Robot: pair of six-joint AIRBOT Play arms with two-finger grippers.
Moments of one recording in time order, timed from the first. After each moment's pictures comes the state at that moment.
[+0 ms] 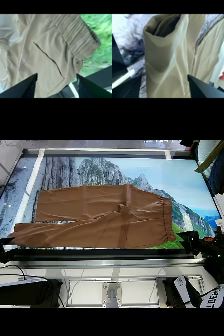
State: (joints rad) left arm 1.35 -1.51 0.82 0.63 -1.21 -1.07; right arm -0.99 -0.86 0.44 -0.70 1.31 1.11
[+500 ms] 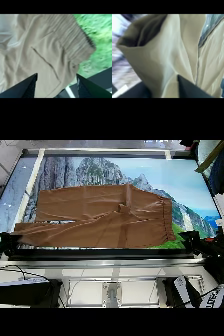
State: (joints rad) left arm 1.20 -1.52 0.82 0.63 -1.10 -1.06; right arm -0.99 -0.85 0.44 -0.72 1.26 1.11
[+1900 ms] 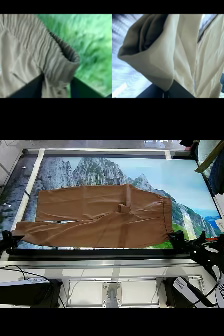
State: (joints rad) left arm 1.17 -1.52 0.82 0.62 -1.12 -1.06; right arm -0.71 -1.04 0.24 -0.46 0.73 1.11
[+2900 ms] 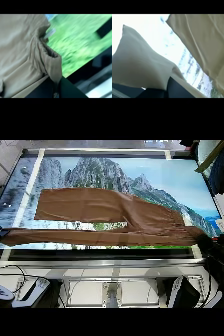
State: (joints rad) left arm 1.07 -0.98 0.88 0.92 -1.24 -1.12; right arm -0.95 -0.37 0.52 -1.13 1.19 1.36
